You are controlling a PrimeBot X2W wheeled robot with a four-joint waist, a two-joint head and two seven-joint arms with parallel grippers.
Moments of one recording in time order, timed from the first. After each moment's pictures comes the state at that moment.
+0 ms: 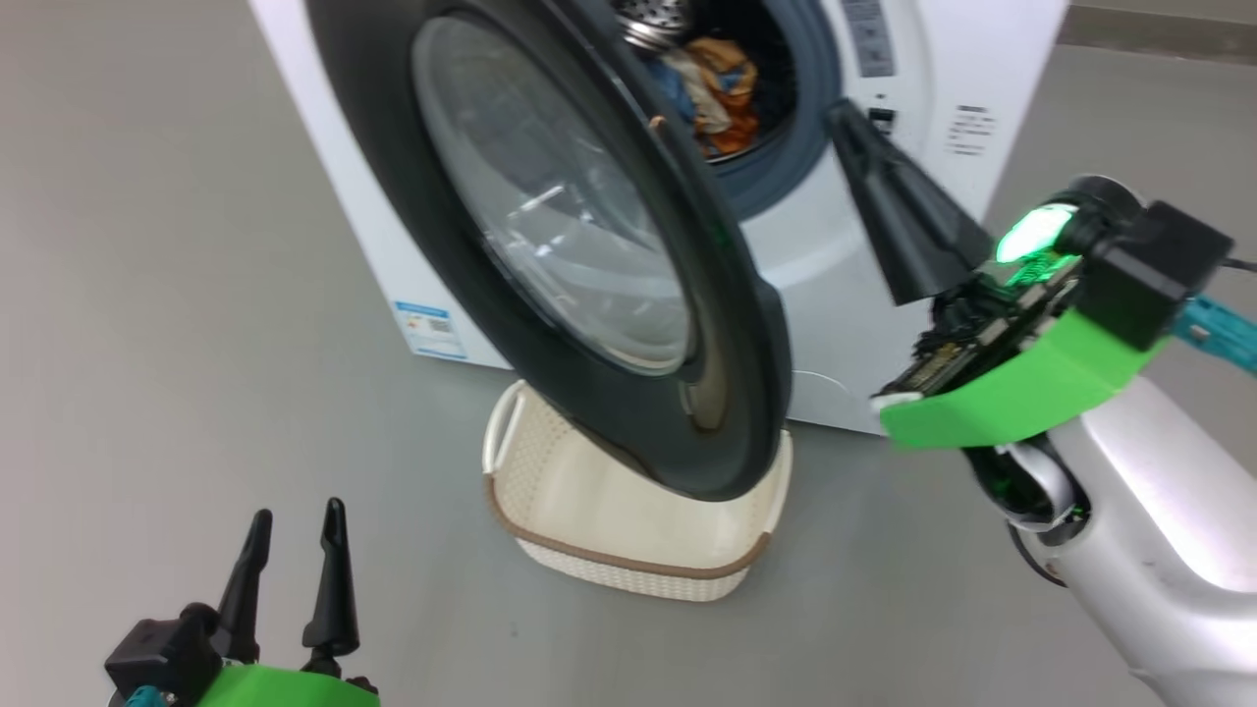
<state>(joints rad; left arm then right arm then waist) -0.10 0.08 -0.04 0.29 -0.40 -0.13 -0.25 -0.65 -0.33 0.50 0.05 0.60 0.13 -0.26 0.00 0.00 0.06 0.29</state>
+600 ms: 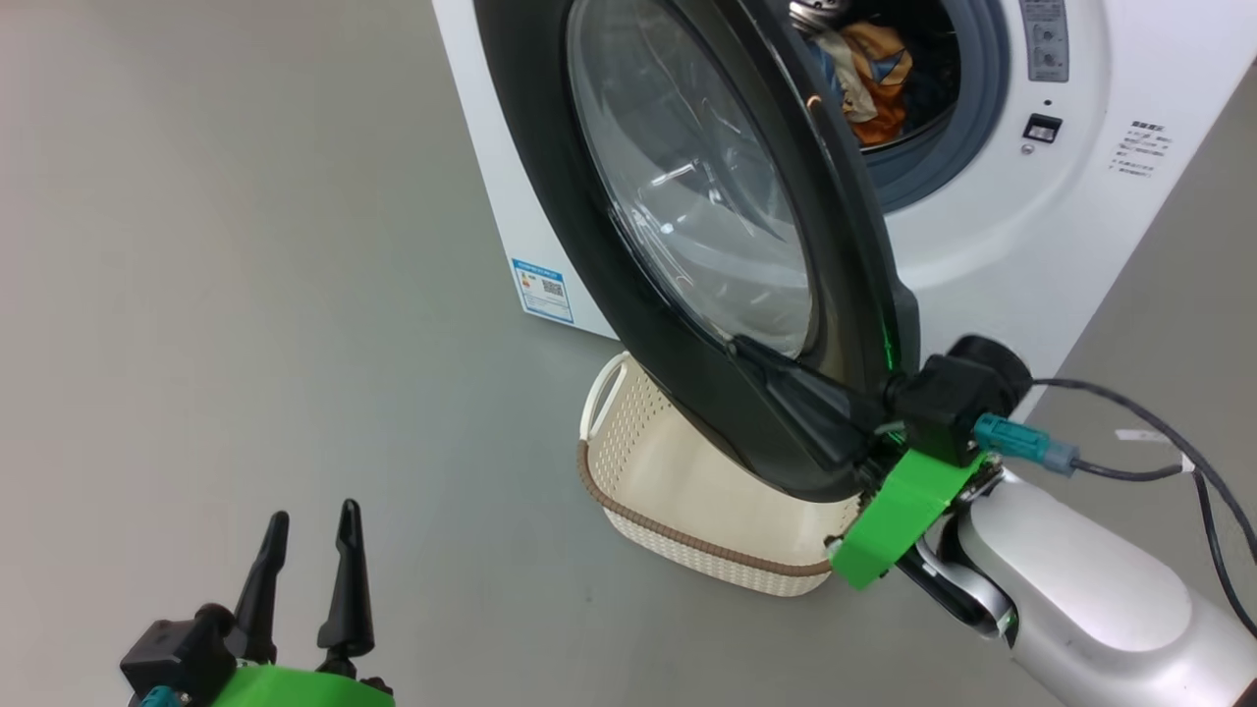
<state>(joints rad) -0.10 0.06 -0.05 0.30 -0.41 -0.13 -0.25 -0.64 -0.37 0.84 0.26 0.60 0.13 -0.26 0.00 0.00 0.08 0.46</state>
